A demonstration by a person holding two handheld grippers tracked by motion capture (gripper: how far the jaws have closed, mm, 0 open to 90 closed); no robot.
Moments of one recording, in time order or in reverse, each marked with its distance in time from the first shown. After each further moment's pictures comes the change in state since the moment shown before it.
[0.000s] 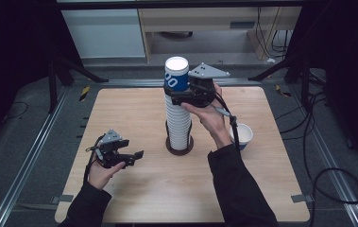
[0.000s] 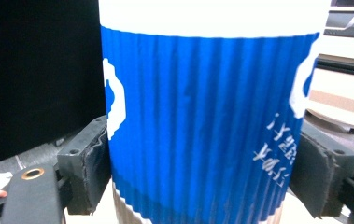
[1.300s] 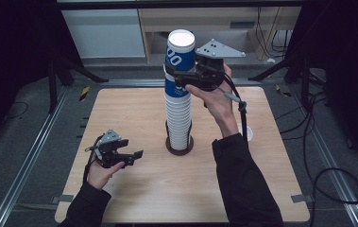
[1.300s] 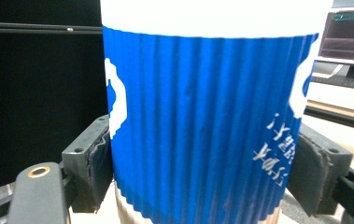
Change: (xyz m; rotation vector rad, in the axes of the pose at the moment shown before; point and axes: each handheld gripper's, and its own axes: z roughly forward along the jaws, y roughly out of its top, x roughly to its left) left arm 0.001 0.000 -0.002 -0.001 0.000 0.003; right arm 0.002 0.061 -0.030 -0.131 -0.001 -0.058
